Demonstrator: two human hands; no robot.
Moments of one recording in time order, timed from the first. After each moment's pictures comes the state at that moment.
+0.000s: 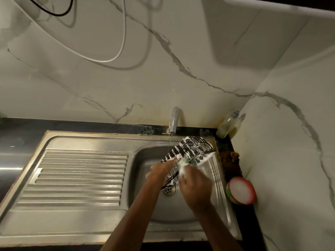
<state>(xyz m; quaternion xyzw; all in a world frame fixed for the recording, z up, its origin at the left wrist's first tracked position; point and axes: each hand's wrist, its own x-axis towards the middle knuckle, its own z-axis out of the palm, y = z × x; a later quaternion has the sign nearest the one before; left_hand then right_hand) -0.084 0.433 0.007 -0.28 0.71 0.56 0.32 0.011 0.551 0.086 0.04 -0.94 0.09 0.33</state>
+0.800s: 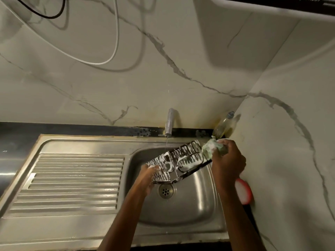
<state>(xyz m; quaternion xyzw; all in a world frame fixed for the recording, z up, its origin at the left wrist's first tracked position) -0.049 0.398 0.078 -0.24 0.60 0.72 0.26 -0.024 0.613 0.166 -0.25 -0.86 0.29 0.34</state>
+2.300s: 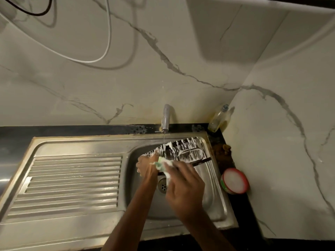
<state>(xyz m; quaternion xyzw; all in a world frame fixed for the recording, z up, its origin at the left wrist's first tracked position) -0.084 0.418 0.023 -0.33 0.71 0.61 0.14 0.047 0.501 0.153 0.06 -0.91 0.25 0.33</state>
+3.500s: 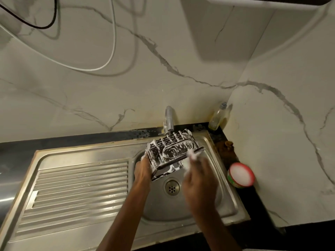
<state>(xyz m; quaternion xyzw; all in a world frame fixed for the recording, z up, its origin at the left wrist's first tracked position) -0.068 0.358 0.076 -0.24 0.62 0.72 0.20 0.050 0.486 0.141 -0.11 -0.91 0.18 0.36</state>
